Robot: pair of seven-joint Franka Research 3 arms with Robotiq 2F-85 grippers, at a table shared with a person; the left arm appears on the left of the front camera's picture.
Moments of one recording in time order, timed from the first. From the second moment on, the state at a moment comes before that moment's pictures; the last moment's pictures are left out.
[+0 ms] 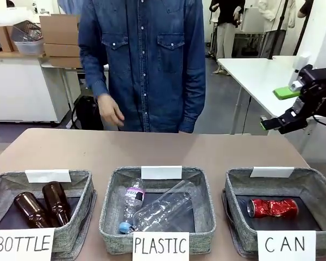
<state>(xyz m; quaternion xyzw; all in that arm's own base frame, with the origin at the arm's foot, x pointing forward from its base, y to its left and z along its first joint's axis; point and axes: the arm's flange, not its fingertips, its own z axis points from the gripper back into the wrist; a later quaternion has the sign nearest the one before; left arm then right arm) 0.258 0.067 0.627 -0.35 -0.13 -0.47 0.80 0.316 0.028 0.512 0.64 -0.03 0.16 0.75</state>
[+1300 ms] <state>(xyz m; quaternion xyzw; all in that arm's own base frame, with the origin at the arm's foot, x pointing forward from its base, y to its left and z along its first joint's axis) 0.282 -0.234 0.582 -0.22 -0.12 -0.64 0.72 0.289 0.019 0.541 0.59 0.01 0.16 0.80</state>
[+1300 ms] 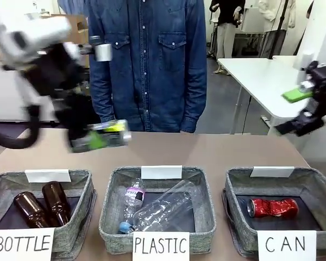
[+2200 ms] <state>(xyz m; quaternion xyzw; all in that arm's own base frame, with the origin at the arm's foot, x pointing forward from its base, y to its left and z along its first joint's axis) 0.266 -0.621 0.481 -0.27 -0.13 -0.81 0.50 0.175 -0.144 0.535 0.50 -0.07 -0.02 0.87</state>
